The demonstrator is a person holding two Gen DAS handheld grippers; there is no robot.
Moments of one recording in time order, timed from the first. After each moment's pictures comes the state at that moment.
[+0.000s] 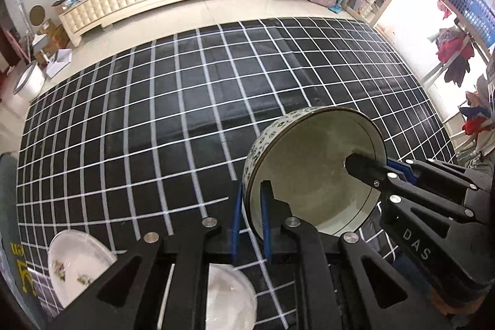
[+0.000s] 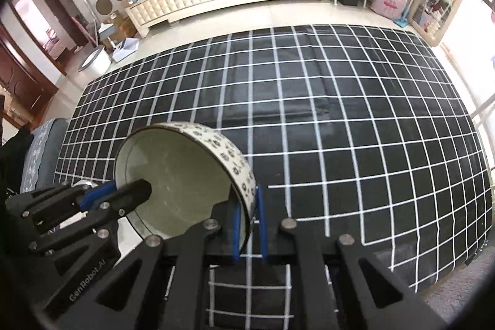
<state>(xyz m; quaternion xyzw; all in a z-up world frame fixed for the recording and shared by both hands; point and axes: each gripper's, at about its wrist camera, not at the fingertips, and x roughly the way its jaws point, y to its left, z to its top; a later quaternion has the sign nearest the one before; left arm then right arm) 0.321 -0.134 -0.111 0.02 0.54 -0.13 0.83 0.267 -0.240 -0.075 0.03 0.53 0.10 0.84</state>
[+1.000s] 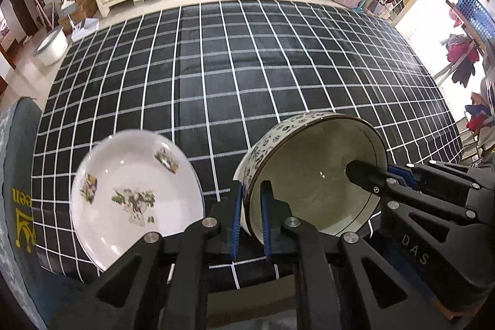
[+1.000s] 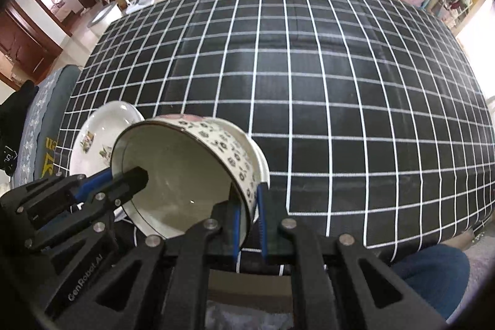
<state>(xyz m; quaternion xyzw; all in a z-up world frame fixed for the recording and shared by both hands) 0.207 -0.016 -0.130 -0.02 0.56 -0.09 0.82 0.201 -0.148 -0.110 0.00 0.59 0.12 0.80</state>
